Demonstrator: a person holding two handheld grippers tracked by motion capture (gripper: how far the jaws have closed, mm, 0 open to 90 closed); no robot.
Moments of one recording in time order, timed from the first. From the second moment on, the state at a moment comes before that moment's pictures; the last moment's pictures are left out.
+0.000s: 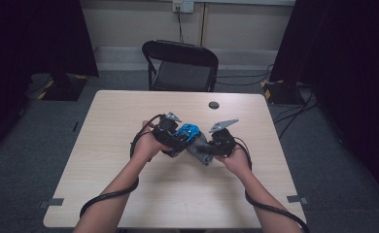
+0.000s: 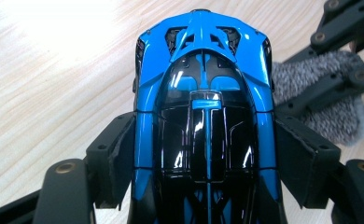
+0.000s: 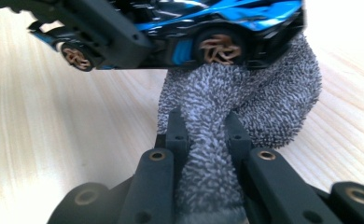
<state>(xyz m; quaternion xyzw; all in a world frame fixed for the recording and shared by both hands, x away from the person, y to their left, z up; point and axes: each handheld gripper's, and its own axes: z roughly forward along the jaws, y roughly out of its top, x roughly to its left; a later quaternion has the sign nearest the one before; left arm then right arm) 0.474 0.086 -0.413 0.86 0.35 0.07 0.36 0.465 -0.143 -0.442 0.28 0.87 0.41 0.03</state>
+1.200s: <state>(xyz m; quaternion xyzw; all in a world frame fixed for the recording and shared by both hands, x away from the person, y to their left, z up) 0.483 0.079 -0.414 0.86 0.37 0.07 0.35 0.448 -0.112 -0.453 0.23 0.88 0.42 0.00</state>
